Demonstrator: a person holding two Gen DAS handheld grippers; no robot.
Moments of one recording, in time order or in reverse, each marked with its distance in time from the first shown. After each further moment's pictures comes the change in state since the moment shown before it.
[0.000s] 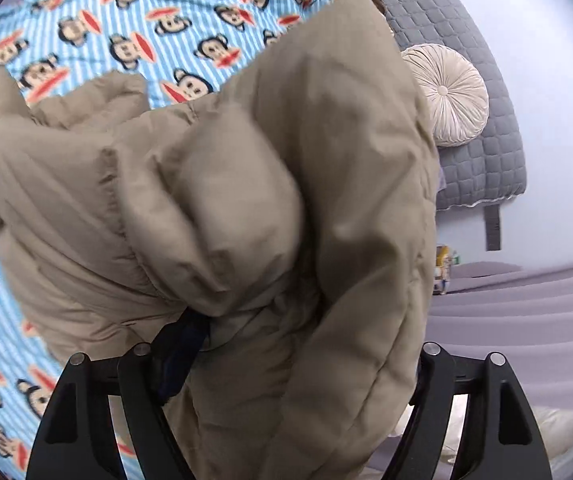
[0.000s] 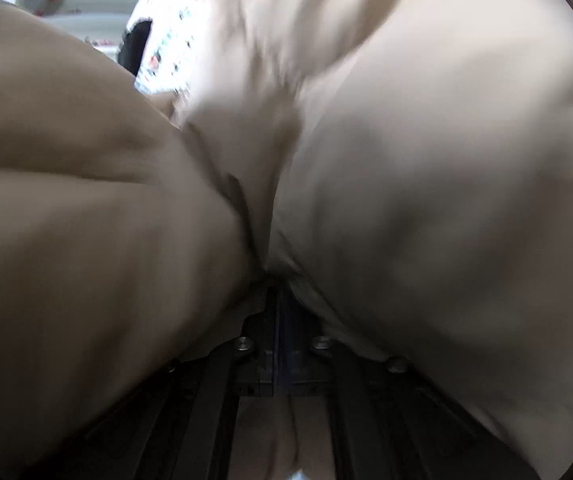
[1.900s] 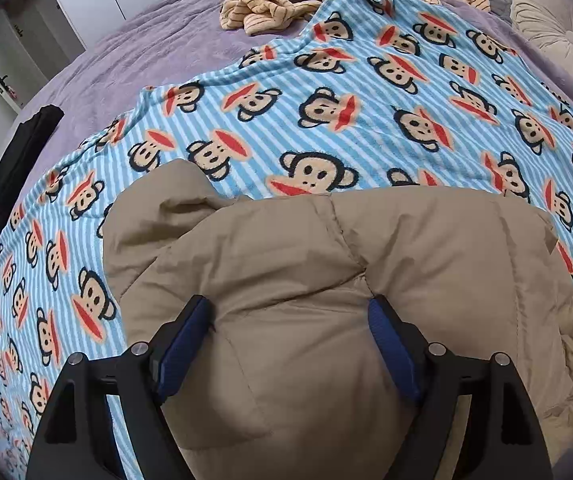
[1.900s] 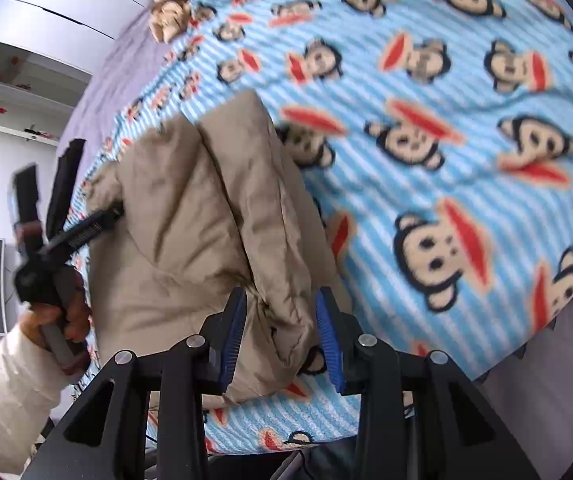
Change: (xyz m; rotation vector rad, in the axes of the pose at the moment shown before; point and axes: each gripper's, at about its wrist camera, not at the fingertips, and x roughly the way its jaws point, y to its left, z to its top) left arm 0.124 -0.013 0.098 0.214 -0.265 0.849; right arm -0.207 -0.089 -0.074 0.072 -0.376 -0.288
